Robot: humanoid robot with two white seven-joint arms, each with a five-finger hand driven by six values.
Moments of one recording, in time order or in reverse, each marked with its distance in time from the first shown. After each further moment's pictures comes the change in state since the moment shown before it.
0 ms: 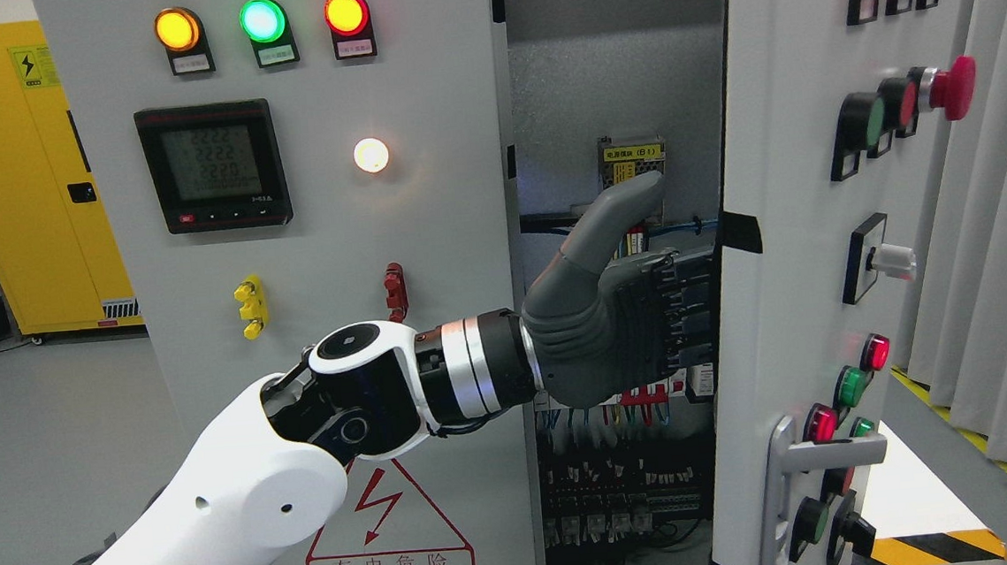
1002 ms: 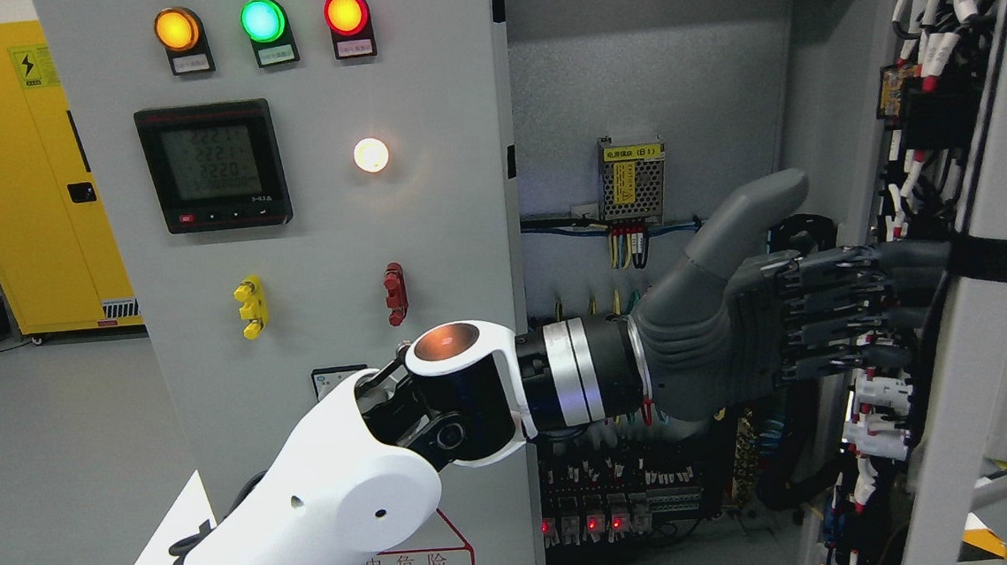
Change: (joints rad) left arm -0.016 -0.163 -0.008 0.022 -0.066 0.003 0.045; right arm 0.008 0.000 -0.001 -0.001 0.000 0.000 0.000
